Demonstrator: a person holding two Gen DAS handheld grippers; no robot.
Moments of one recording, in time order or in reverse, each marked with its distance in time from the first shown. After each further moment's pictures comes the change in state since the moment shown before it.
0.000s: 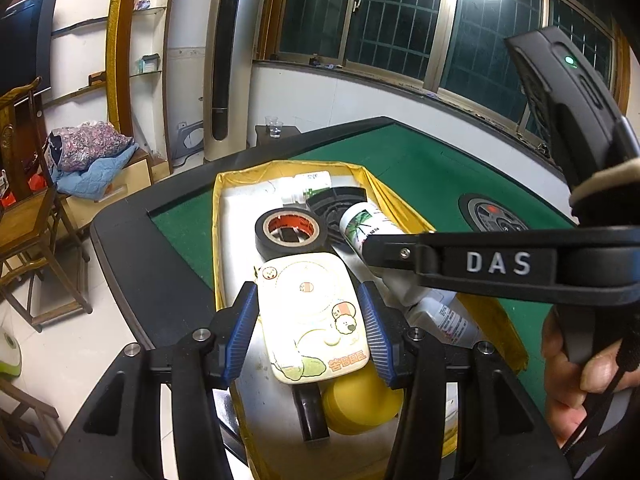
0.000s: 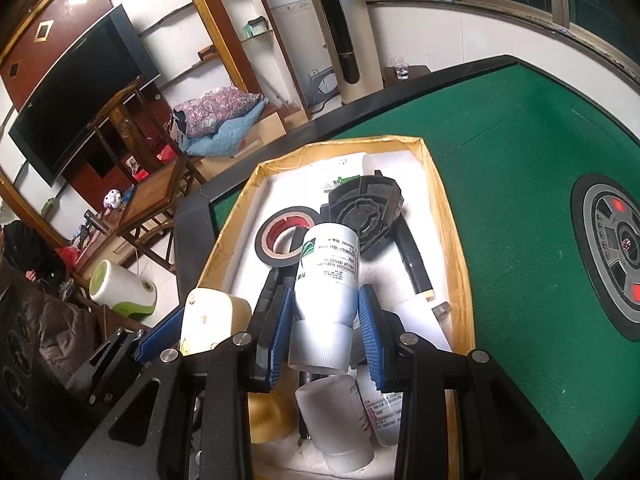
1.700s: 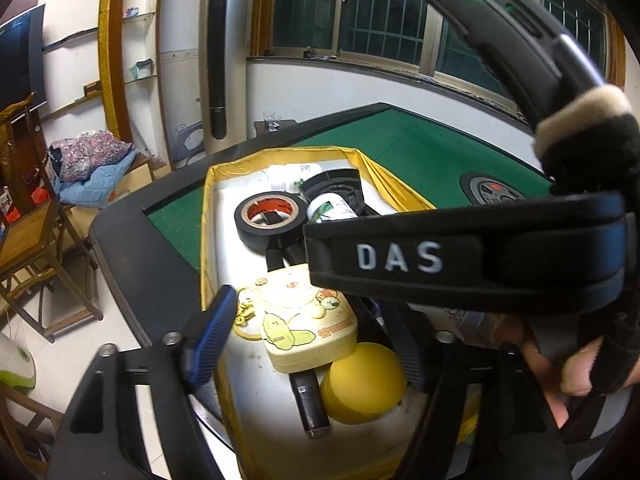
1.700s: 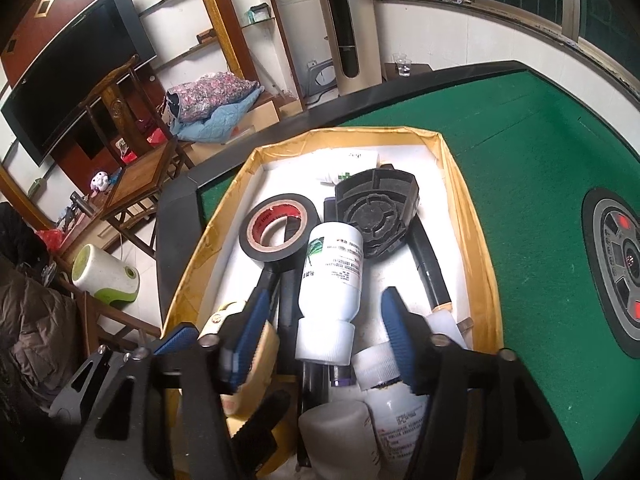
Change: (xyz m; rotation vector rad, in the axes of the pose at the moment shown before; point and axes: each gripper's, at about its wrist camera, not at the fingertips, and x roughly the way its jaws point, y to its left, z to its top) left arm 0.001 -0.014 -0.008 0.062 0.014 0.030; right arm 0.006 0.013 0.002 -0.061 0.011 -0.056
